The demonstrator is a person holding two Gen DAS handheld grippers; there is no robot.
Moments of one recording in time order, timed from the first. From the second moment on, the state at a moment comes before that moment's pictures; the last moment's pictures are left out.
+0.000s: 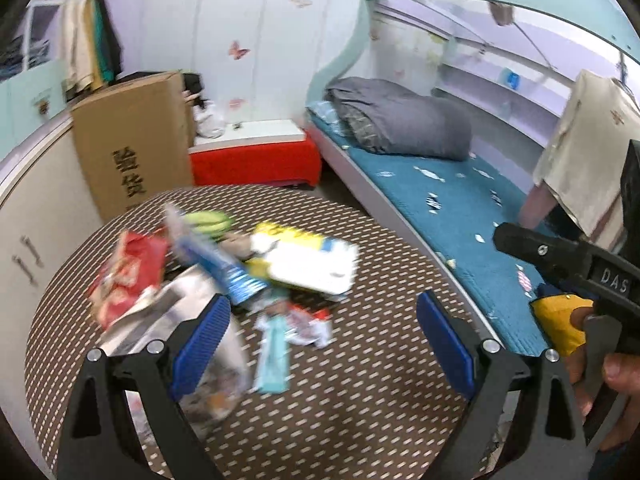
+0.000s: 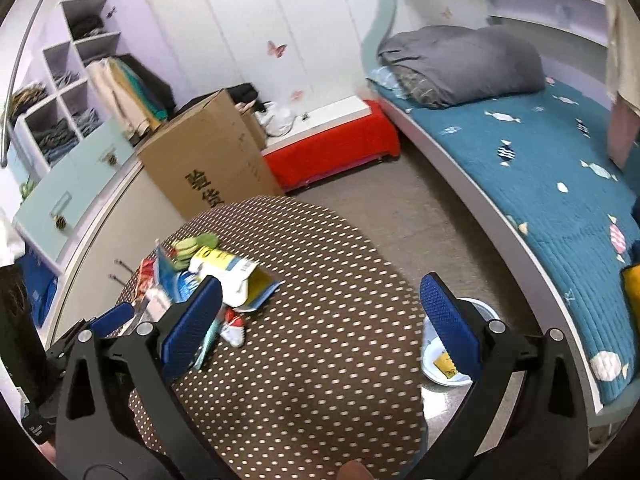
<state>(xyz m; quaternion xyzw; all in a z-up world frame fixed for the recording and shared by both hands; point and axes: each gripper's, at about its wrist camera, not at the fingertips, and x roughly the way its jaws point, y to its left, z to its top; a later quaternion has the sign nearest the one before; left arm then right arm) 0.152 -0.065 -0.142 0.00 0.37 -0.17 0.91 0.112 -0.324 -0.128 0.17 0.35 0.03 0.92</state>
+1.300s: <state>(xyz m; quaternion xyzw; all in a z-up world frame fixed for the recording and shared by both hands) 0.153 0.070 -0.220 -0.10 0.39 -0.12 0.90 0.135 -0.193 -0.197 0.12 0.45 0.13 0.87</state>
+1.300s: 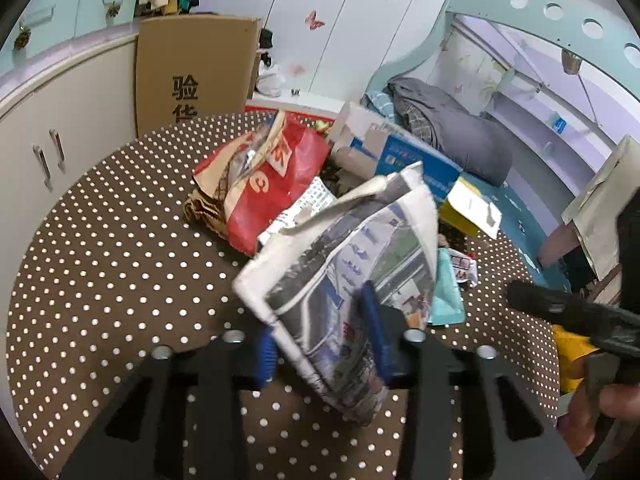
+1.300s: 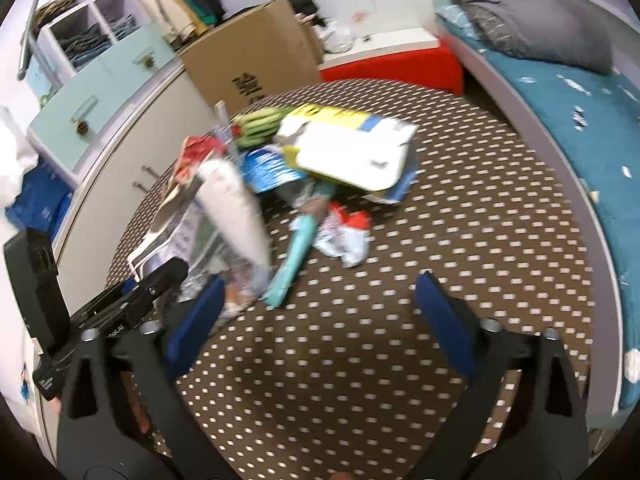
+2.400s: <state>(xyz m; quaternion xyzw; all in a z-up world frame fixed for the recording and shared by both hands) 0.076 0.048 -0.201 -0.08 0.35 -0.12 0.93 0.107 -0.184 -0.219 0.09 0.47 0.19 0.86</state>
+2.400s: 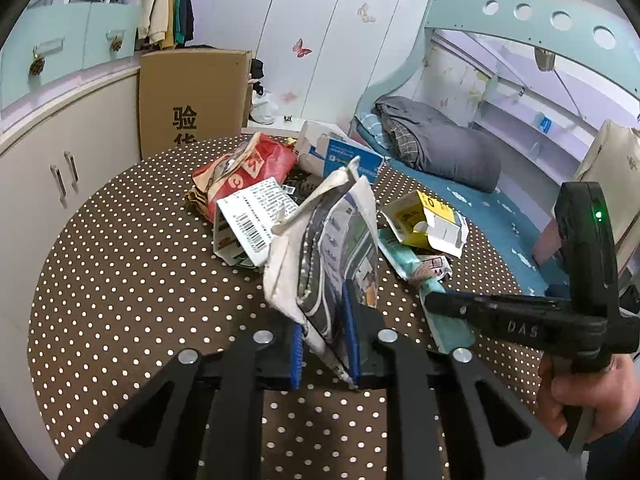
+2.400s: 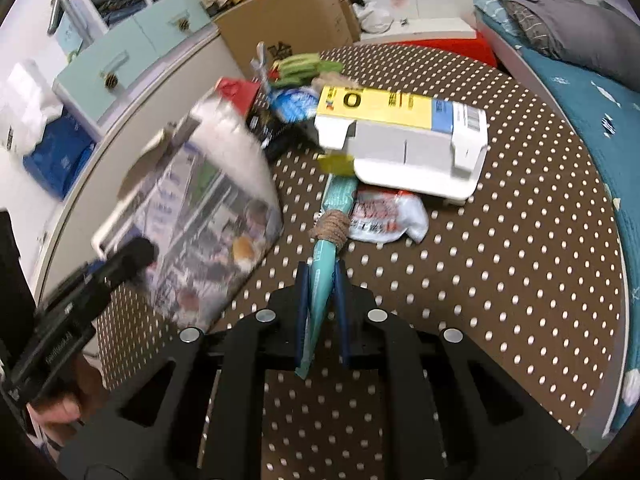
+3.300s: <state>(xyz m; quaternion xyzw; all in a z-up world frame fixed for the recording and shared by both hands) 0.058 0.045 -0.125 -0.07 0.26 -0.10 0.96 0.099 -0.185 -0.146 0.11 0.38 0.25 0.88</state>
